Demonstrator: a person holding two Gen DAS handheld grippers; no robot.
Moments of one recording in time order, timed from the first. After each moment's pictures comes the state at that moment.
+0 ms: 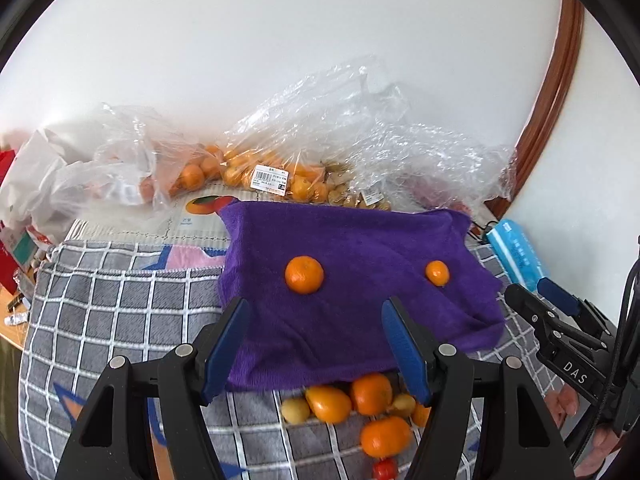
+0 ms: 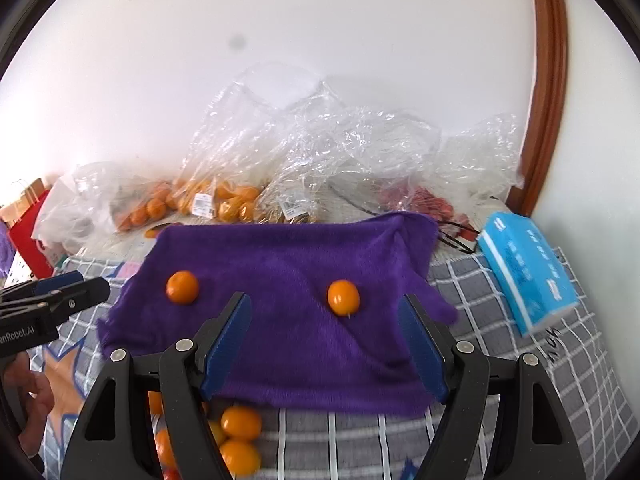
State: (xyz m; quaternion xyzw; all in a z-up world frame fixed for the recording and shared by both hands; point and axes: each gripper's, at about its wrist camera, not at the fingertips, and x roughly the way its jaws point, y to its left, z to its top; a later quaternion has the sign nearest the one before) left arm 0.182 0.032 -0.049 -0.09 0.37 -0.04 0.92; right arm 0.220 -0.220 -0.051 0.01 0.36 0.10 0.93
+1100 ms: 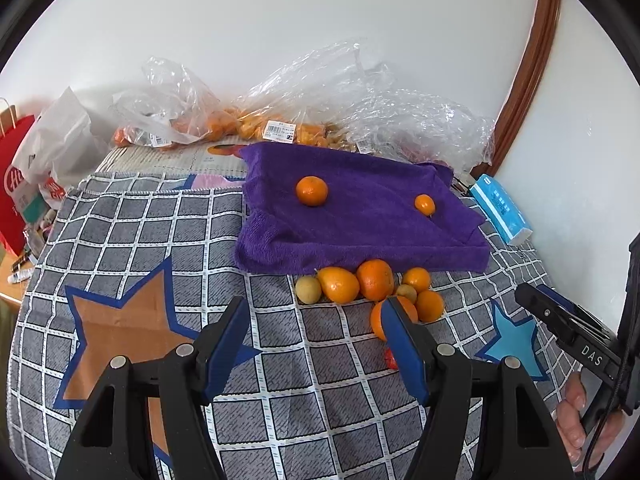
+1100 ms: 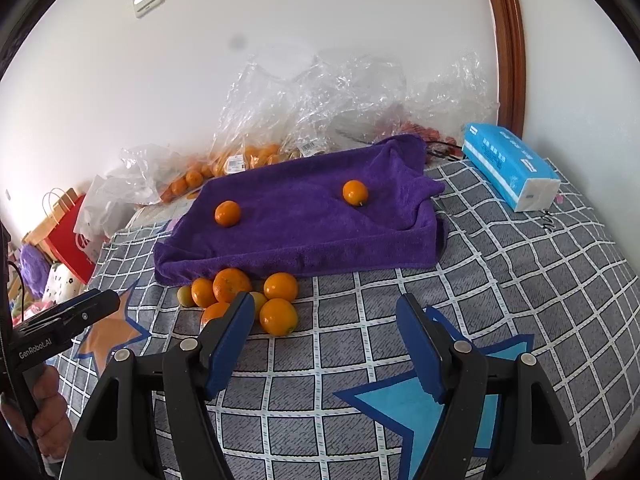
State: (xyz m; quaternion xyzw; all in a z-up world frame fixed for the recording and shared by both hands) left arm 0.087 0.041 -0.085 -0.10 0.38 -0.05 0.92; right arm 0.115 -0.242 -0.079 0.08 0.38 0.12 0.91
